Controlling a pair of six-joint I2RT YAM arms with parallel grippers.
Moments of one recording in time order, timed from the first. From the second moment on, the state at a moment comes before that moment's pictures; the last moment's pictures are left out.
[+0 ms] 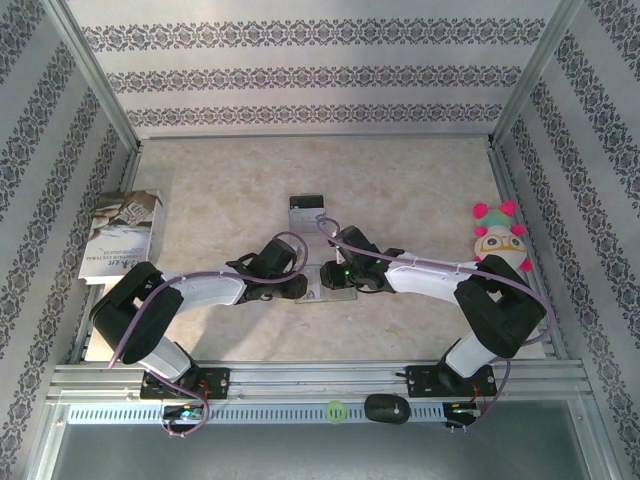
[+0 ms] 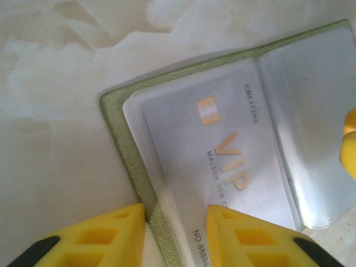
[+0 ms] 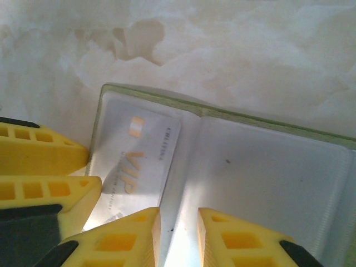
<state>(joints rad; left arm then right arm) -0.70 1.56 0.68 -0.11 0.11 -0.57 0.75 1.58 0.79 -0.17 -0.17 0.60</state>
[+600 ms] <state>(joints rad) -0.70 1.58 0.69 -0.09 0.12 -0.59 0.72 1.60 0.78 -0.11 -0.25 0.65</state>
